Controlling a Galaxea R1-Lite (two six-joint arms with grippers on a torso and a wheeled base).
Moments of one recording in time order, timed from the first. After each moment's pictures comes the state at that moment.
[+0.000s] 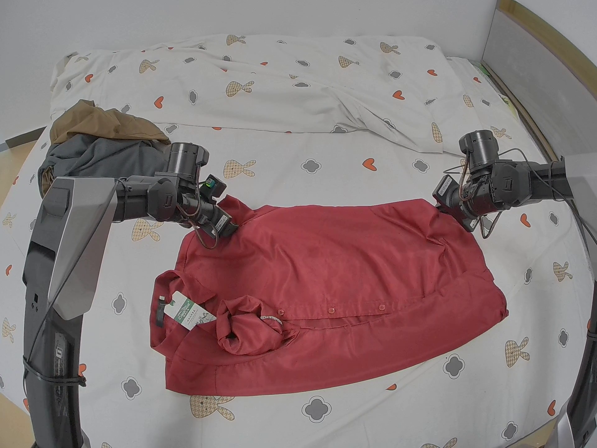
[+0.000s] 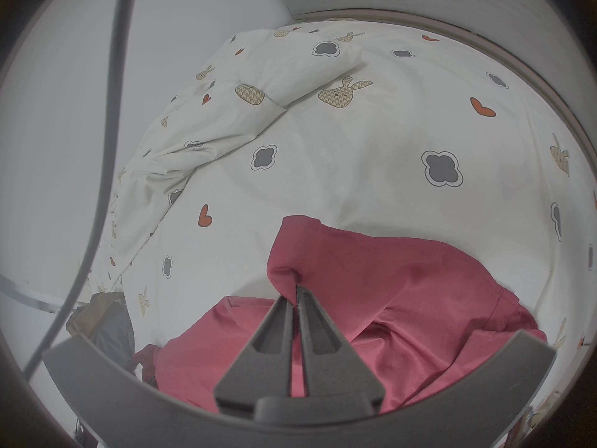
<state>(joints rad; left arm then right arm) -0.23 2.46 -2.00 0.18 0.00 0.53 0.17 2.18 -1.68 0.18 -0.05 0.82</state>
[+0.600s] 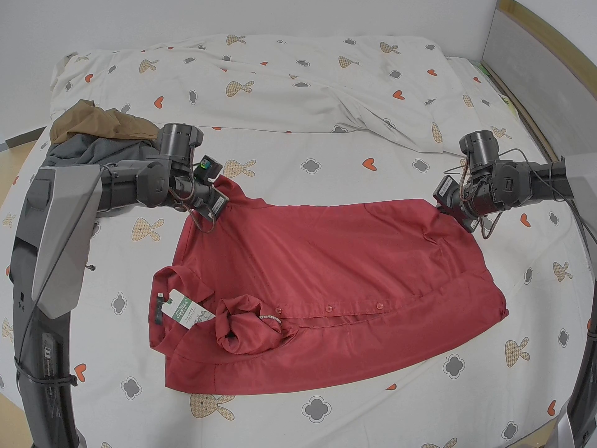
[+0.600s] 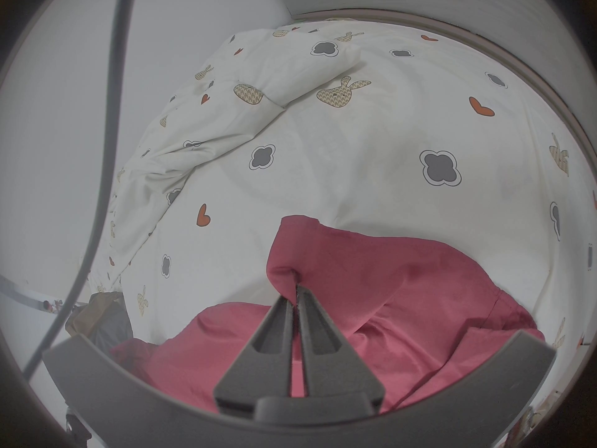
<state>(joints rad) -0.23 2.39 -2.00 0.18 0.01 0.51 0.17 2.18 -1.68 0.18 -0.05 0.82</state>
